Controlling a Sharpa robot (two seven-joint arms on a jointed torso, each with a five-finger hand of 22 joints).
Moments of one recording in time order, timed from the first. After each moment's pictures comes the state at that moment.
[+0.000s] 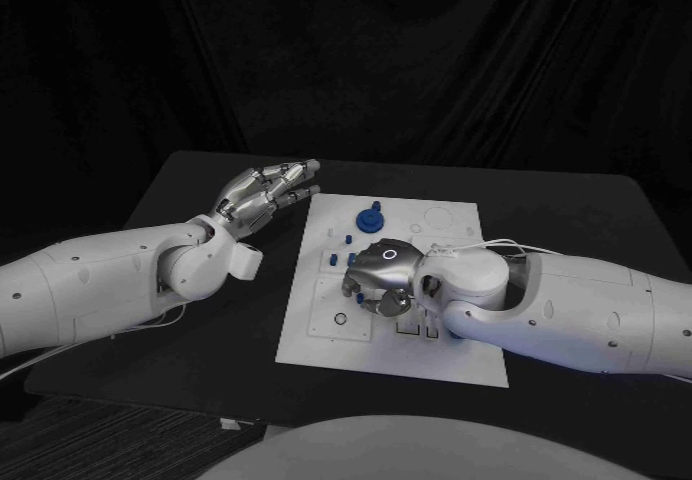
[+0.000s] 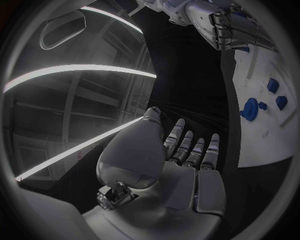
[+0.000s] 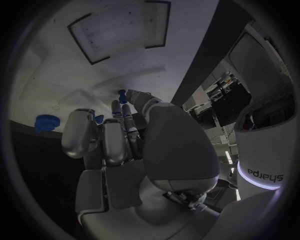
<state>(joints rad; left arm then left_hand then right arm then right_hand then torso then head) 1.19 -0.89 -0.21 1.41 -0.05 0.07 0.68 1.41 0.15 -0.19 0.28 0.54 0.60 0.17 0.08 0.06 0.12 0.18 0.37 0.05 0.05 0.21 0.19 0.03 0.08 0.13 0.30 0.05 0.31 1.18 -0.59 -0.21 1.61 -1.85 -0.11 -0.09 1.41 -0.18 0.46 0.04 0.25 0.93 0.15 0.06 0.26 1.02 0.10 0.18 0.10 1.47 0.00 1.34 1.16 0.07 1.43 0.10 1.18 1.31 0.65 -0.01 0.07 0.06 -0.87</state>
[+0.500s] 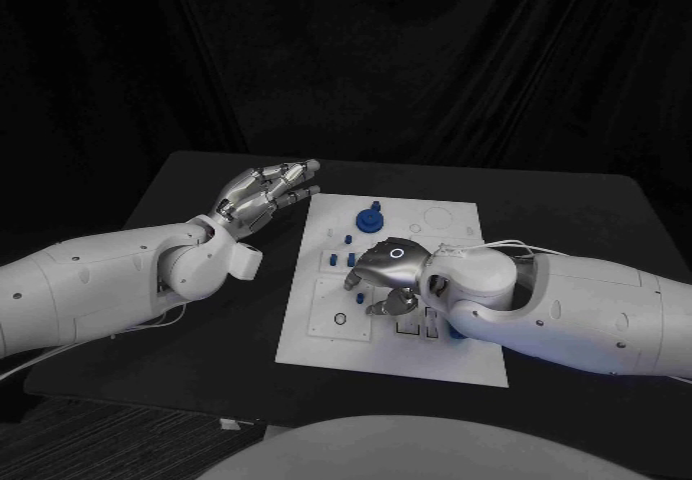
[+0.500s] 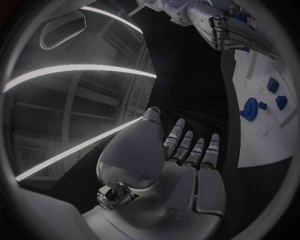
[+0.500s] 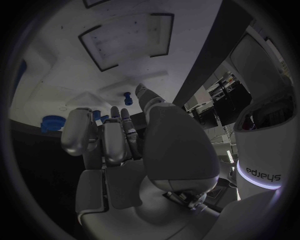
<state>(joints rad) 1.19 -0.89 -0.21 1.40 -0.05 0.07 0.68 1.41 0.15 -0.19 0.28 0.54 0.60 0.17 0.08 0.06 0.12 0.18 0.37 0.05 0.05 0.21 0.19 0.03 0.08 0.13 0.30 0.05 0.31 1.18 -0.63 -0.21 1.62 -1.85 -0.15 -0.09 1.42 -0.18 0.24 0.15 0.09 0.81 0.14 0.06 0.17 0.84 0.11 0.13 0.07 1.47 0.00 1.34 1.14 0.07 1.42 0.10 1.15 1.31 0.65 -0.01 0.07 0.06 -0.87</state>
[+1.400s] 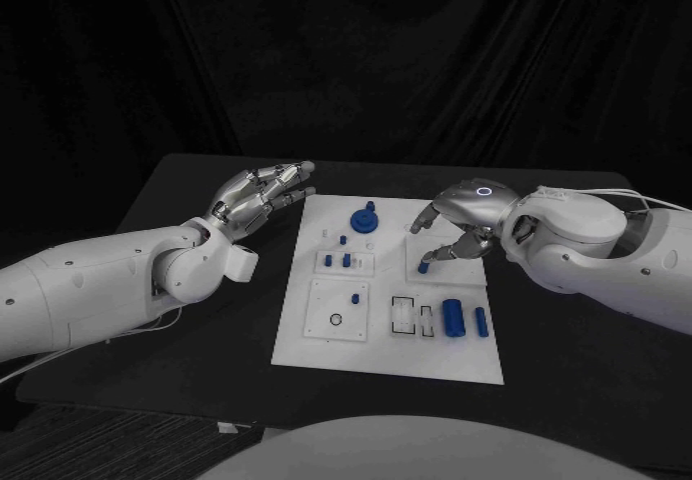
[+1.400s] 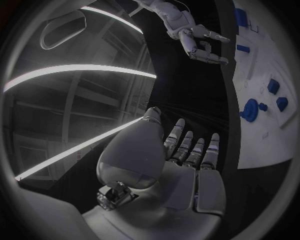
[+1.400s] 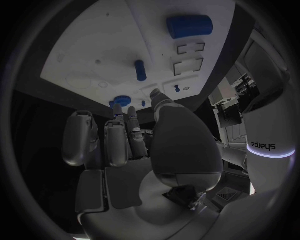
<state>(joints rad) 1.19 -0.88 -0.21 1.40 -0.05 0.08 0.68 1.42 0.16 -0.19 0.28 0.55 0.60 0.17 0.08 0.06 0.12 0.19 0.37 0.05 0.05 0.21 0.19 0.03 0.08 0.13 0.29 0.05 0.31 1.33 -0.88 -0.21 1.65 -1.77 -0.17 -0.11 1.29 -0.22 0.18 0.29 0.08 0.87 0.00 0.08 0.14 0.88 0.07 0.24 0.08 1.47 -0.03 1.41 1.24 0.07 1.46 0.07 1.24 1.31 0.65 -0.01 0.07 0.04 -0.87</state>
